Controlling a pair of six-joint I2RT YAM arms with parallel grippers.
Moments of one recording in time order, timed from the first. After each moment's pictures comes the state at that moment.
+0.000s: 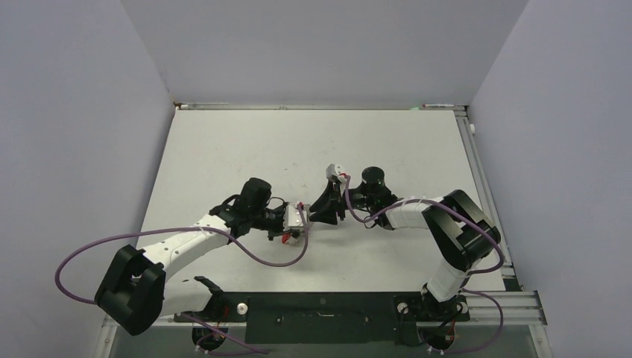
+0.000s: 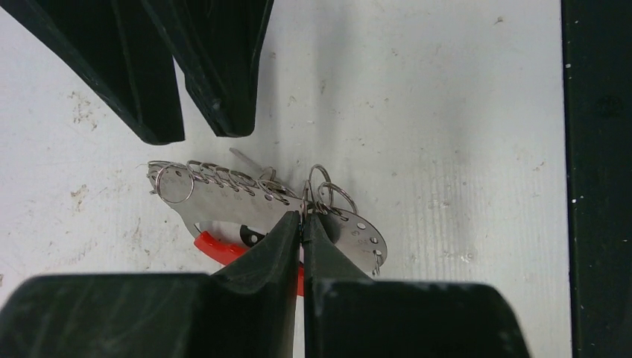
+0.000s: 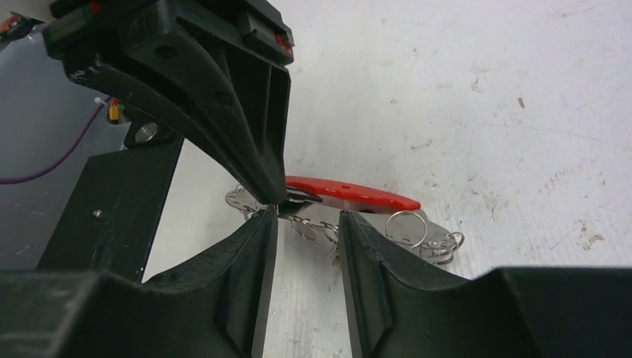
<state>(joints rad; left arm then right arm) -0.60 1.23 0.64 -0.24 0.67 0.75 0.57 1.70 0.65 0.88 -1.06 0.11</state>
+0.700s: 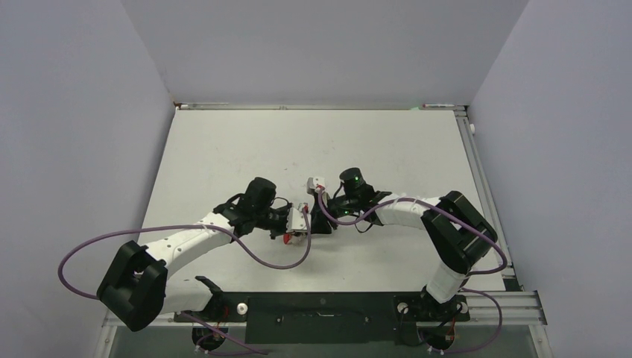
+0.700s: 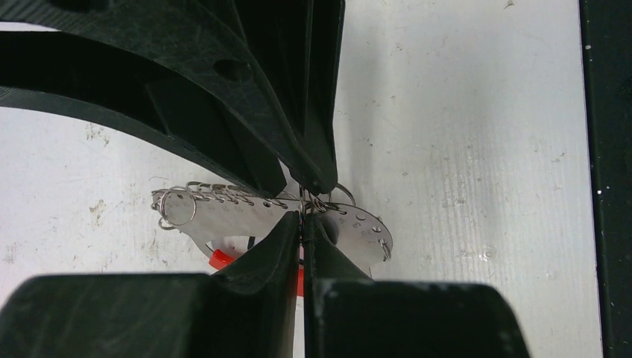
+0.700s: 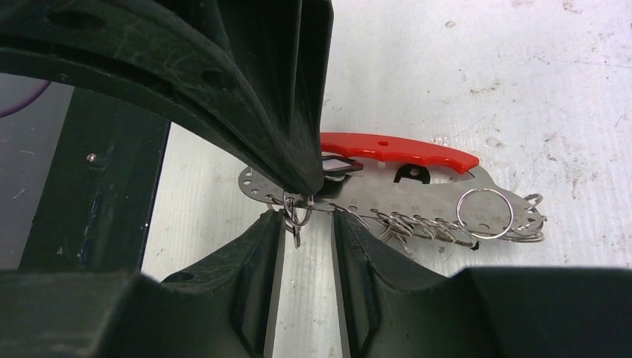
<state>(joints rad) -0.64 1.25 0.67 -0.26 0.62 0.83 0.68 1.69 0.82 0.25 -0.97 -0.24</state>
